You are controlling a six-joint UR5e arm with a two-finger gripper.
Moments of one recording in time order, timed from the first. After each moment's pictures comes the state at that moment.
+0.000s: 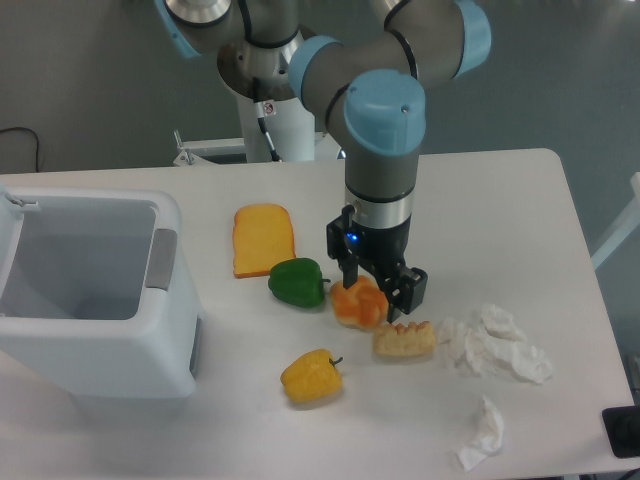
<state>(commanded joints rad) 2.52 -1.94 -1.55 -1.04 1.52 1.42</state>
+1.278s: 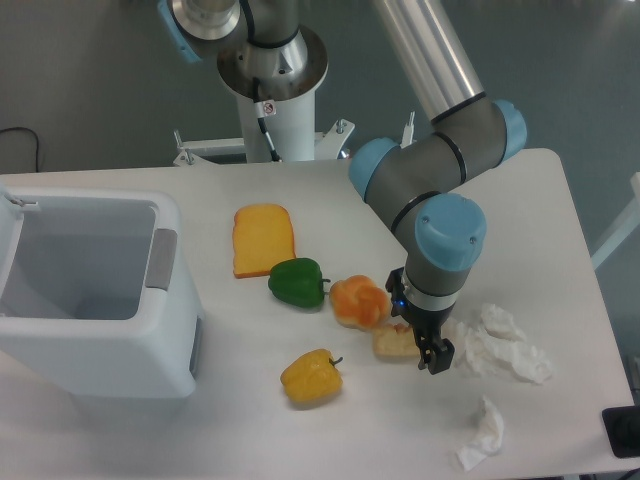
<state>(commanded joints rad) 2.56 -2.14 -1.51 -1.02 1.52 1.77</state>
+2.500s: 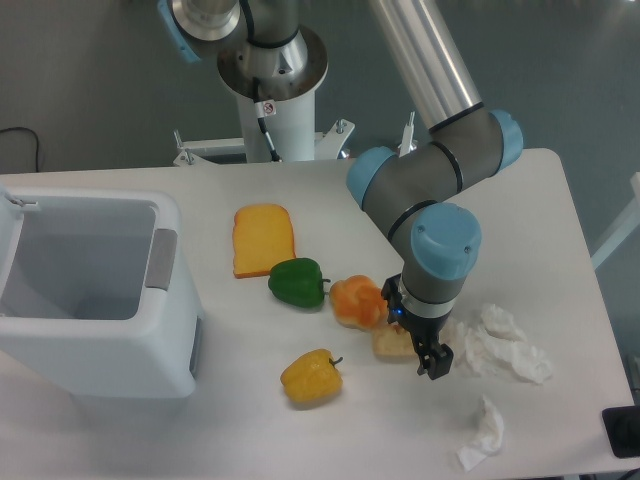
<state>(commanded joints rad) 2.55 -2.15 -1.52 -1.00 1.51 1.68</state>
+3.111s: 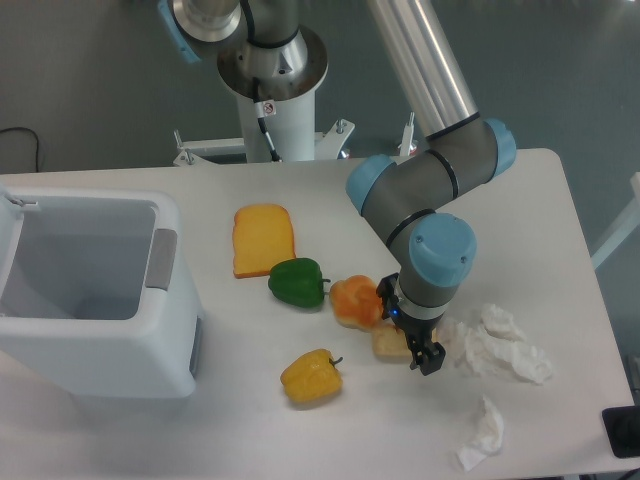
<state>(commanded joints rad) 2.56 -2.17 -1.54 -0.99 1.52 1.69</state>
